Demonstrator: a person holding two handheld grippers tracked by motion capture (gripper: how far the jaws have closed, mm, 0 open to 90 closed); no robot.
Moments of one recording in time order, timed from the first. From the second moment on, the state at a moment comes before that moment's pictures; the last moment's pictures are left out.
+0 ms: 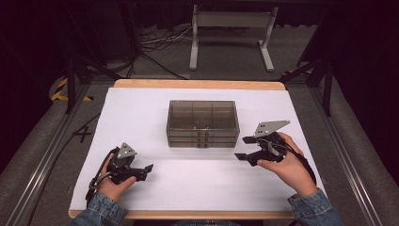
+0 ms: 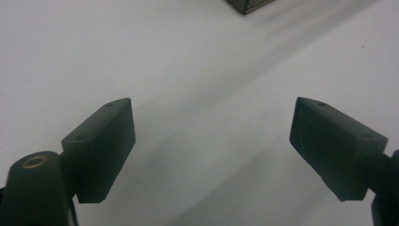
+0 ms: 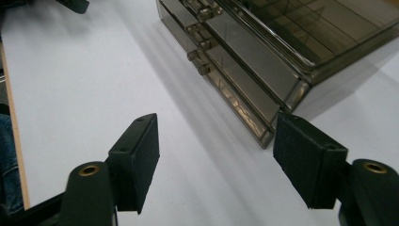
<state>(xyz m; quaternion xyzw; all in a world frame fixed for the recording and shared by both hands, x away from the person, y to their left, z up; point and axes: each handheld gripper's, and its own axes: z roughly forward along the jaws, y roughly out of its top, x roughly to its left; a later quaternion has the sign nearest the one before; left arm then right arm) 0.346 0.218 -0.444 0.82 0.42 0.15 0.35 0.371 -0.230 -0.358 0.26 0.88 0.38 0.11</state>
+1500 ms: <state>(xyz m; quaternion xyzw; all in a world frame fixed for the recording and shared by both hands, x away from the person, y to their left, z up) 0.346 0.217 -0.444 0.82 0.42 0.15 0.36 0.355 -0.260 -0.427 0.33 0.86 0.37 0.15</state>
